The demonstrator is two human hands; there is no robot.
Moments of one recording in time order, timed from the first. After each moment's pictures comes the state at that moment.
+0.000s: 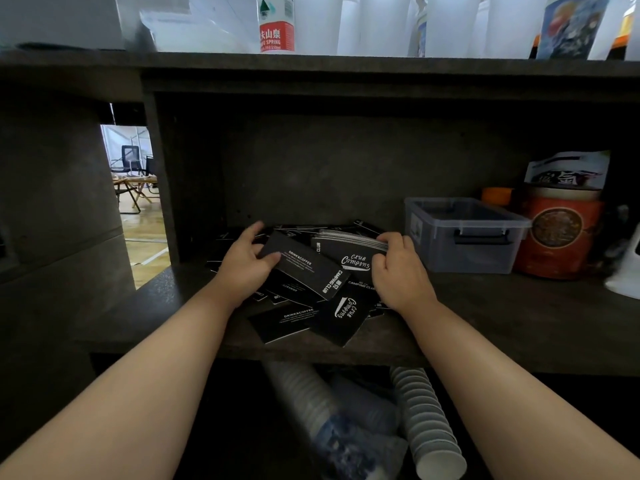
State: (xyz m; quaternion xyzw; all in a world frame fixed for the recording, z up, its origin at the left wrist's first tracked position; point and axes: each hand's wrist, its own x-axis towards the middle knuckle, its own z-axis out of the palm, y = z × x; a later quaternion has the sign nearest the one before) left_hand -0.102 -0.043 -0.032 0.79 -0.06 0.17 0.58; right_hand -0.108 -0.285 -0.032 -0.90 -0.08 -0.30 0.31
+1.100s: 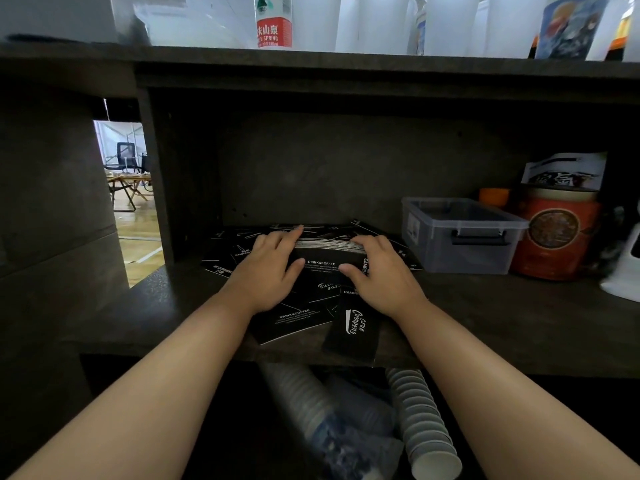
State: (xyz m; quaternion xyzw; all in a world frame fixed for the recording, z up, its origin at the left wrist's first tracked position) left_hand -0.097 -0.062 -0.040 0.93 -0.17 0.27 0.16; right_hand -0.110 -0.278 -0.032 -0.91 -0.18 -0.27 0.26
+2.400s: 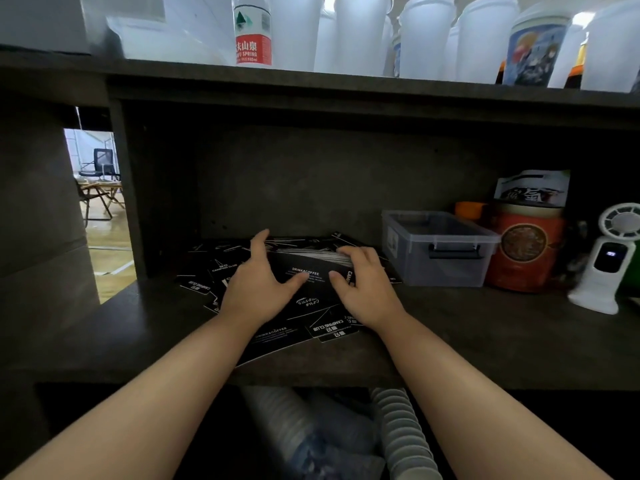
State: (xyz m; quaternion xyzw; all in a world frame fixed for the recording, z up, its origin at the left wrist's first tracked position) left_hand -0.109 -0.099 -0.032 0.88 -0.04 0.26 0.39; right_hand -0.103 -0.285 -0.033 -0.89 -0.17 -0.26 0.35
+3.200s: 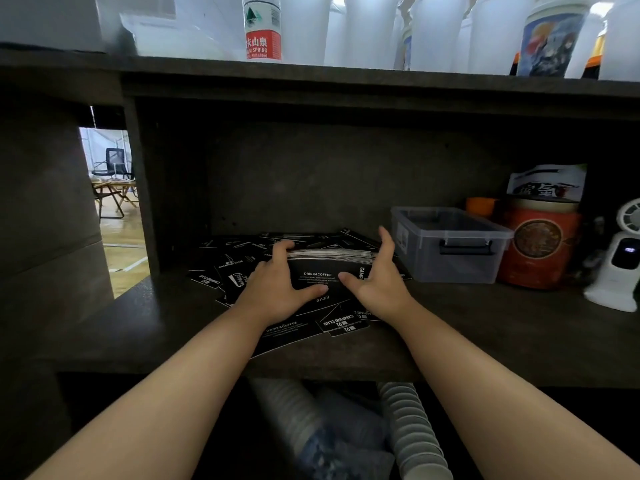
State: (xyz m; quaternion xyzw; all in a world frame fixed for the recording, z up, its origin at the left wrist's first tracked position) left_hand -0.100 -0.096 -0.042 0.92 -0.09 0.20 0.33; right_hand -0.103 -0.286 -0.032 -0.84 -0.14 -0.18 0.50
